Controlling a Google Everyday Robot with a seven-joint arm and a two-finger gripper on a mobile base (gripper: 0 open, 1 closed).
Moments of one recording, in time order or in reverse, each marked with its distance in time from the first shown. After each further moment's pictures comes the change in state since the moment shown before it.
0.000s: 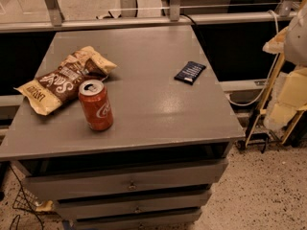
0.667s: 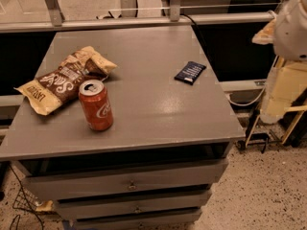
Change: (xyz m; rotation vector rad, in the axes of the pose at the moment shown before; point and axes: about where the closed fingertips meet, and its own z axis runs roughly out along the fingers) arm -0.014 -0.010 -0.002 0.044 0.039 -0.121
